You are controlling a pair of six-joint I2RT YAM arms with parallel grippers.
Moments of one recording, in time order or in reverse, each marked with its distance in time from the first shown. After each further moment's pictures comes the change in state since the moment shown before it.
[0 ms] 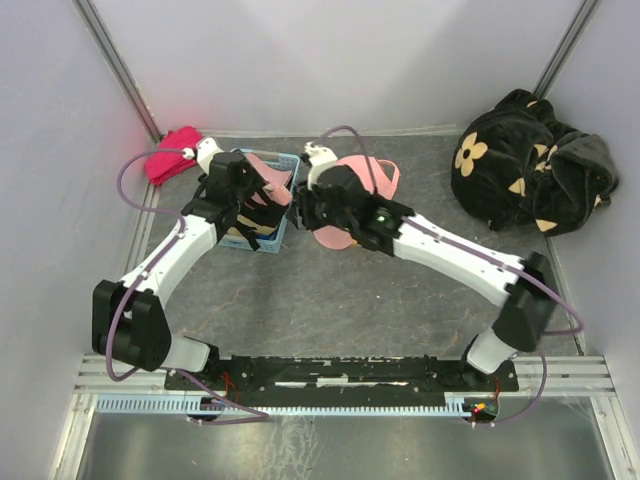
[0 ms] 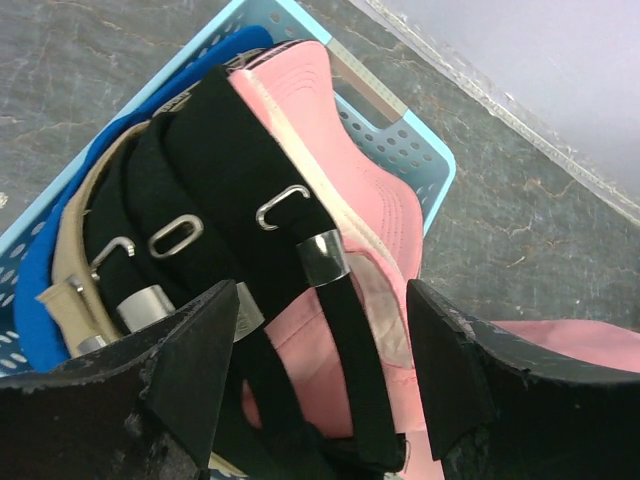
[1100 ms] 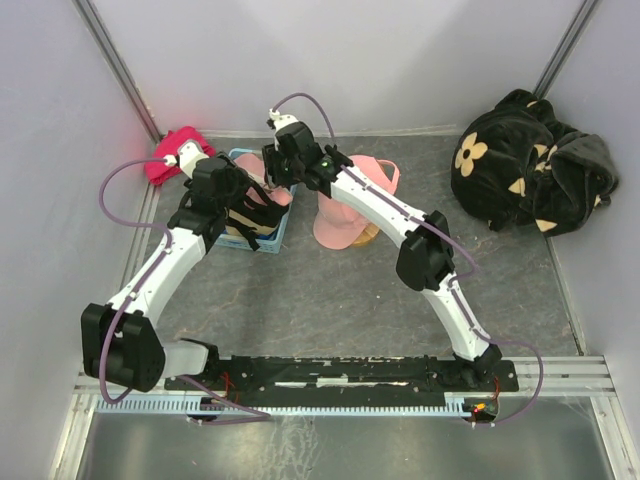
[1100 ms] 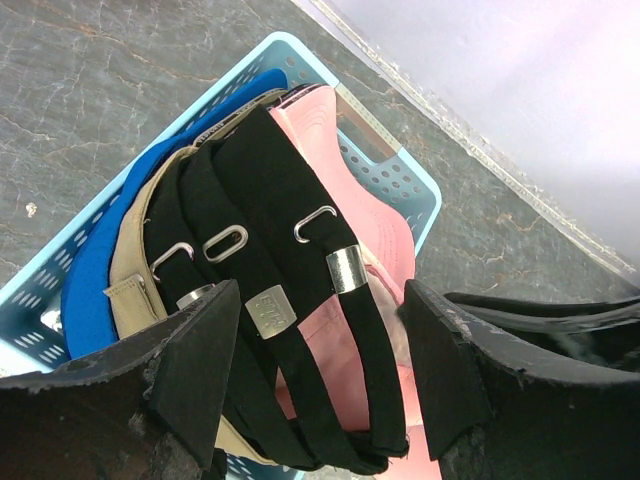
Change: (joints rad) left arm 0.056 -0.125 -0.082 0.040 0.011 -0.028; right arm -0.135 0.784 0.946 -0.286 -0.028 -0.107
